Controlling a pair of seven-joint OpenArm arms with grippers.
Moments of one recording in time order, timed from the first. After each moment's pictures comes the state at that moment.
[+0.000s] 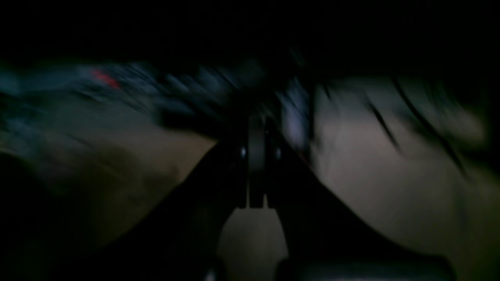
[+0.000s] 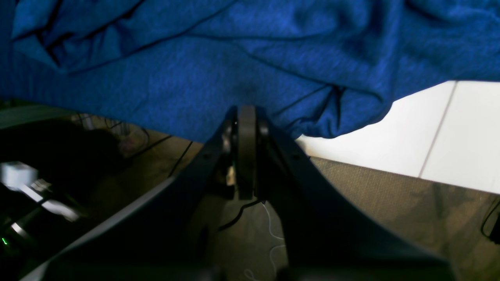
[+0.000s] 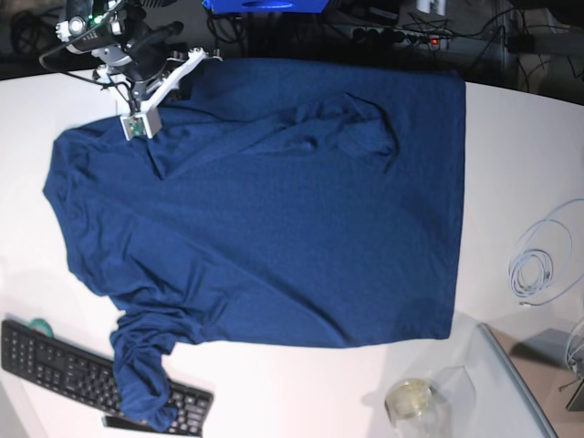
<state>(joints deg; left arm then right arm) 16.2 -13.4 -23.9 3.2 21.9 -20.7 -42.2 -35.3 -6.6 6.7 112.1 10.7 16.8 -53.6</state>
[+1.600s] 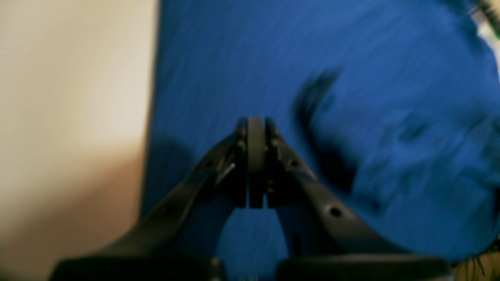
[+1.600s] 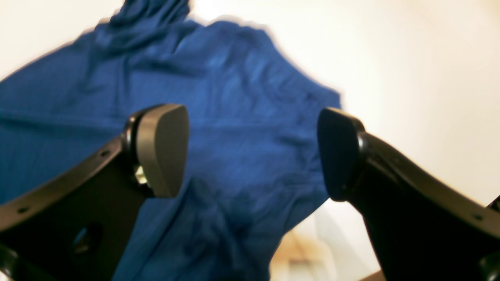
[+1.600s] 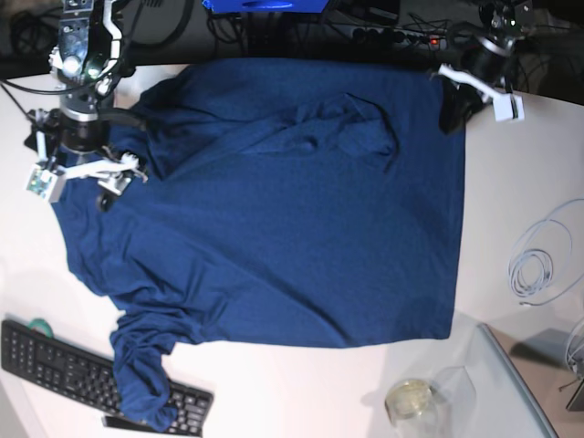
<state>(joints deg) 29.1 -12.4 -24.1 73.7 -24.9 -40.4 -1.3 -26.8 -2.9 3.3 112.5 6.6 -21.5 -26.4</state>
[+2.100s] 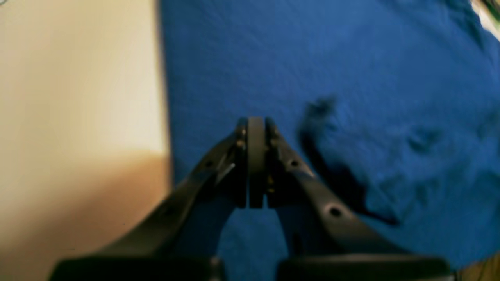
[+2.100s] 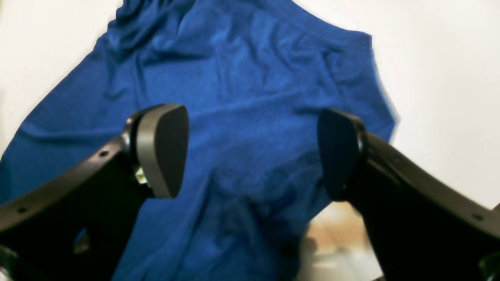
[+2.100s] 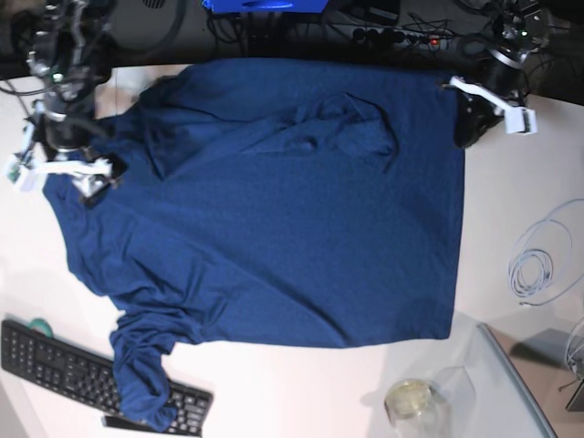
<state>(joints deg) 28.4 -12.7 -28.2 77.1 -22.6 -40.3 2.1 -25.6 -0.3 12.3 110.5 28.2 -20.2 -28.3</state>
